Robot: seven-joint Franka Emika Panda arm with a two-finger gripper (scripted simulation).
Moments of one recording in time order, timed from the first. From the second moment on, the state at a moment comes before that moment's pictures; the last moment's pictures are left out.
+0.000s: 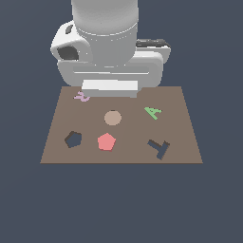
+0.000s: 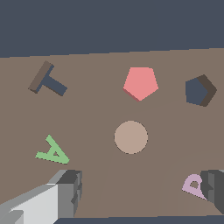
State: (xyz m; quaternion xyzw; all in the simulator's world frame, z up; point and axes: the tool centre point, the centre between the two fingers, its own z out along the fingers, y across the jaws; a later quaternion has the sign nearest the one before) arm -0.004 -0.018 0.156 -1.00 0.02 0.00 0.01
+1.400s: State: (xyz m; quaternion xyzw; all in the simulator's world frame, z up) arm 0.069 -0.042 0.068 -1.00 -0.10 0.00 0.00
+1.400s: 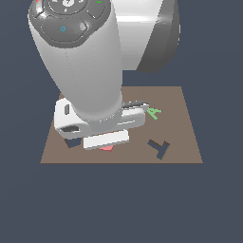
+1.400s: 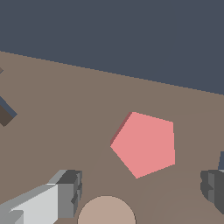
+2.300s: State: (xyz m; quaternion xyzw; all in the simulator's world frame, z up) arm 0.088 -0.044 0.042 -0.99 -0.12 0.00 0.00
